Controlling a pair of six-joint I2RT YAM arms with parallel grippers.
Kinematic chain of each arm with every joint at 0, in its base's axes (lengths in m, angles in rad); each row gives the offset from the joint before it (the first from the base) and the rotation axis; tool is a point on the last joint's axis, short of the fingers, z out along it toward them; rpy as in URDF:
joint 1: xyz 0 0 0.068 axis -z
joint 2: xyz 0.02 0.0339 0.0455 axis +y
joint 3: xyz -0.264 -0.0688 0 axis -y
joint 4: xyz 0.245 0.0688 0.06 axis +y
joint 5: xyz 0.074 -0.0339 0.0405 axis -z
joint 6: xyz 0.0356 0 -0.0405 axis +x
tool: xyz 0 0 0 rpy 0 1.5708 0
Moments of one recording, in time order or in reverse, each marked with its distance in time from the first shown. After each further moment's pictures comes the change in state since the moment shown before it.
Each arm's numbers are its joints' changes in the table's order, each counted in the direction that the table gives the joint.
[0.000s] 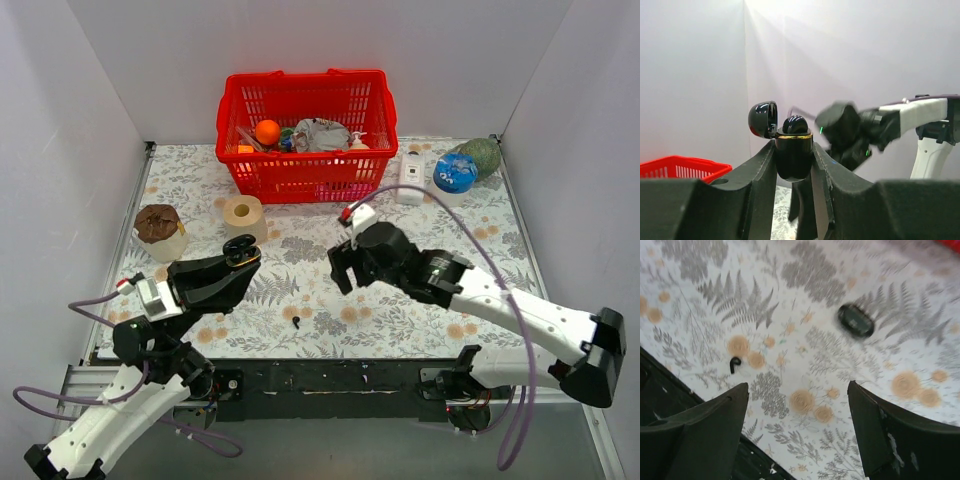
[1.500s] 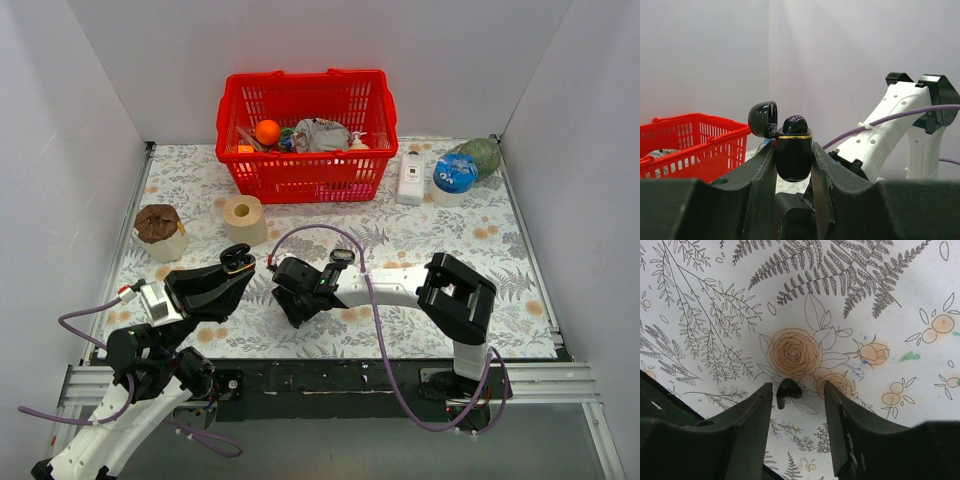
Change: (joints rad) left arm 0.000 -0.253 0.006 0.425 -0.085 0.076; right arm -0.159 0.750 0.103 -0.158 -0.212 0.203
